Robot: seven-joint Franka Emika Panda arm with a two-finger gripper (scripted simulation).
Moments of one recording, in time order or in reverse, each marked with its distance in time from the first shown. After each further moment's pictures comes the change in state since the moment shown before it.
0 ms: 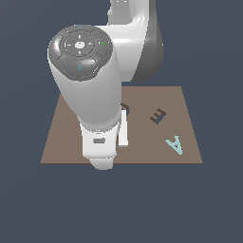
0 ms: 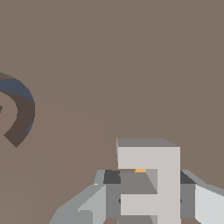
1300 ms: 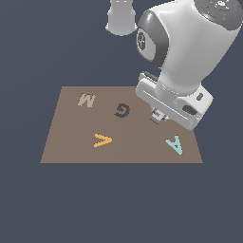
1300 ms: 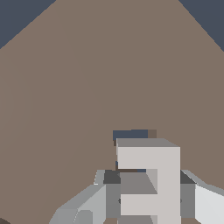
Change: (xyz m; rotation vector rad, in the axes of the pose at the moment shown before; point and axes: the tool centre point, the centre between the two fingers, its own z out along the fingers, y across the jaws) arm 0.176 -0.075 -0.005 0.000 0.002 -0.823
